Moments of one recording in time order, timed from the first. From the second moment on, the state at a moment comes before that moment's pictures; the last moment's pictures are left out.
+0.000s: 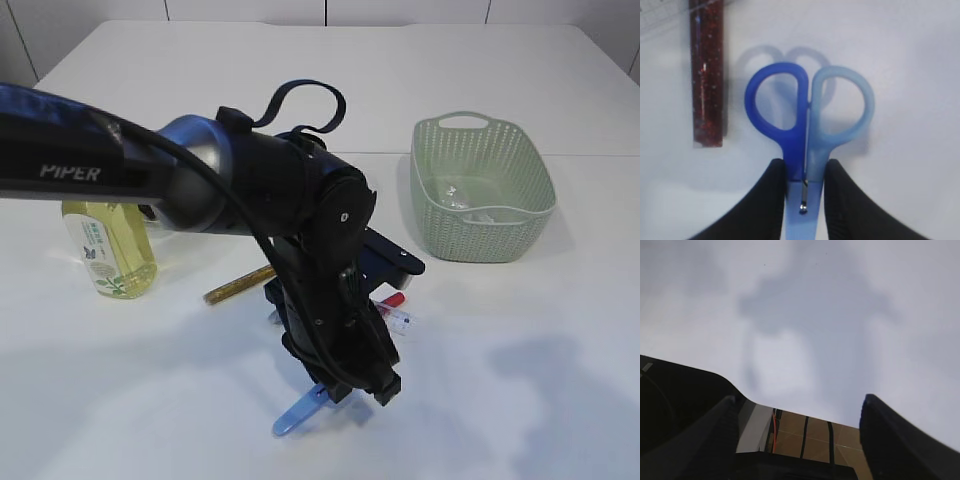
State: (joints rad) left arm -0.87 2.17 -1.51 -0.02 0.90 -0.06; right arm 0.39 0.96 -0.76 -0.08 1.23 0.18
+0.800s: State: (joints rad) left arm -0.77 2.03 -1.51 0.01 0.82 -0.11; right arm 0.39 0.96 -0.76 -0.08 1.23 0.18
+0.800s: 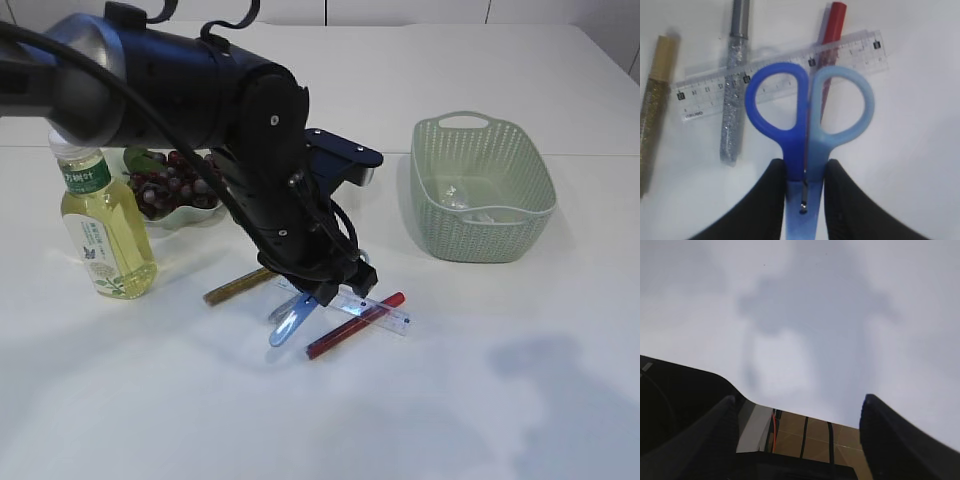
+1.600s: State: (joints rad) left arm -0.74 1.98 -1.50 0.10 0.41 -0.11; right arm 0.39 0.96 -0.76 -0.08 1.23 0.18
